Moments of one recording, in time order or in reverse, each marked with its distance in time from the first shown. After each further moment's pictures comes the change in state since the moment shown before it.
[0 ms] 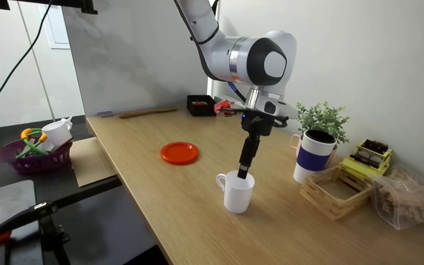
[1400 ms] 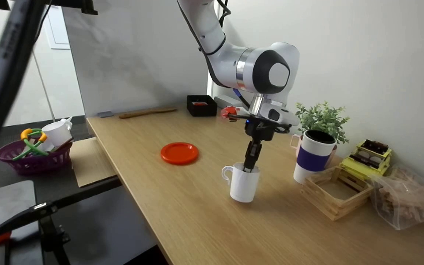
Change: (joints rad) arm -0.007 0.108 0.005 0.147 0.026 -0.063 -0.038
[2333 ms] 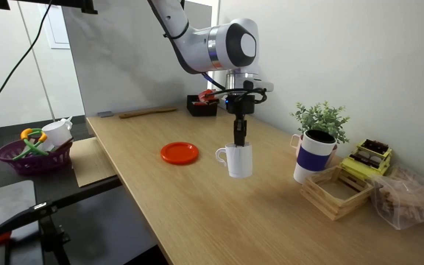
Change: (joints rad) arm 0.164 -0.139 -0.038 -0.149 -0.227 0.108 0.163
